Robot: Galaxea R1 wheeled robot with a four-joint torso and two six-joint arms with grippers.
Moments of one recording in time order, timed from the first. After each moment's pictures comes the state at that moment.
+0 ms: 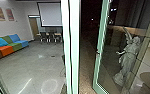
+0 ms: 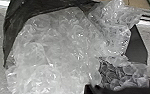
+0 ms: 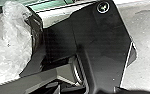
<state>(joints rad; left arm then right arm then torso) 1.45 3.04 -2.78 -0.08 0.00 0.01 -1.50 3.01 -2.65 -0.09 0.00 0.11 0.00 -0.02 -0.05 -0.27</state>
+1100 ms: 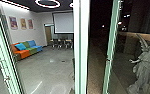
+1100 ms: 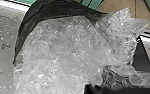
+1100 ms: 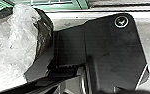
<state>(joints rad) 1.46 3.04 -2.78 -0.08 0.00 0.01 -1.52 3.02 -2.65 -0.09 0.00 0.11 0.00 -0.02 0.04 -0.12</state>
